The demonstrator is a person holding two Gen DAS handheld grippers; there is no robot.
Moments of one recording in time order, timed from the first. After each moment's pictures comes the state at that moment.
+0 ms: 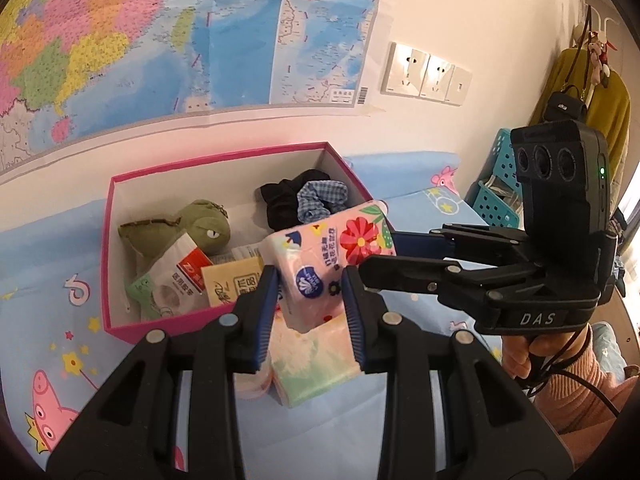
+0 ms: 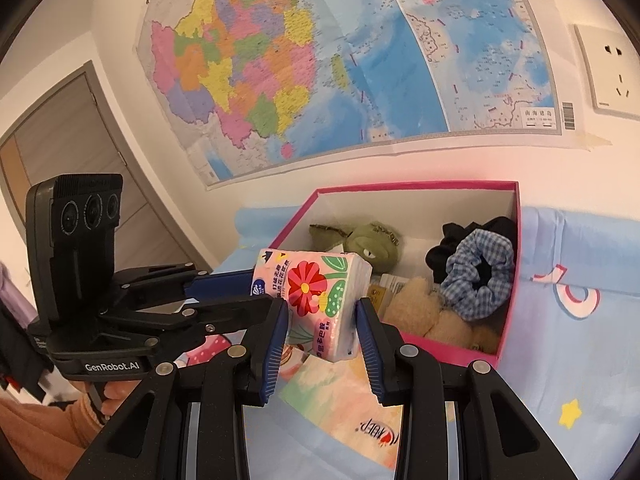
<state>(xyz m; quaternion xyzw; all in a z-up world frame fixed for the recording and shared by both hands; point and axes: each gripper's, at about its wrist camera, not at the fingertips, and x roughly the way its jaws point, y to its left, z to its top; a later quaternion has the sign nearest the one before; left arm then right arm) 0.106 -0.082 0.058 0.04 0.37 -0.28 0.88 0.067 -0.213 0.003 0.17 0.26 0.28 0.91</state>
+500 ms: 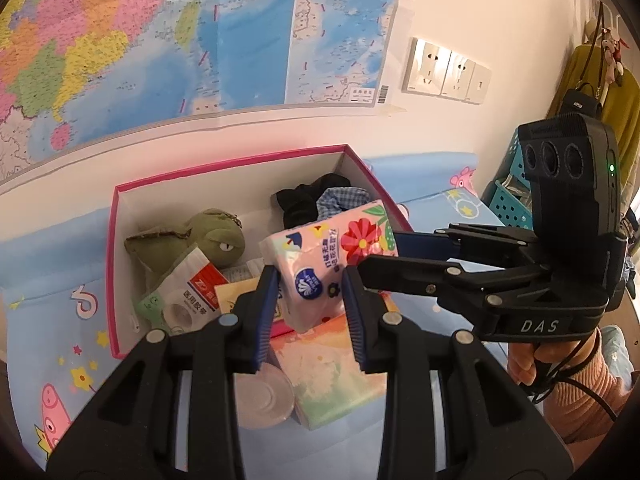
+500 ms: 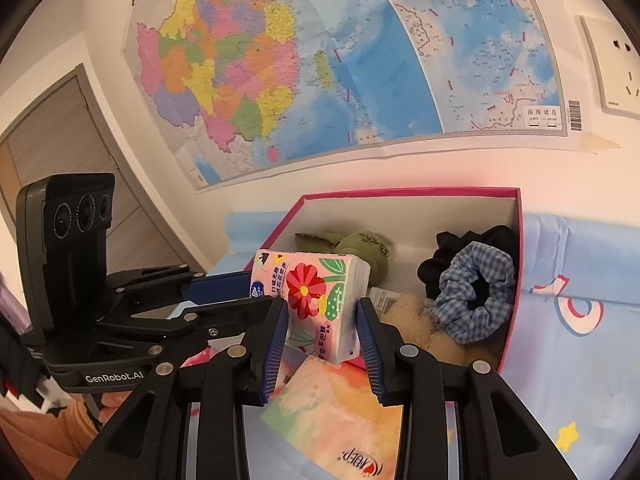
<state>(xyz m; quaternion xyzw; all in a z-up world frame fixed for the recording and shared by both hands) 0.132 -0.089 0.053 0.05 0.38 -0.27 0.88 0.092 -0.213 0.001 0.17 0.27 0.28 0.91</state>
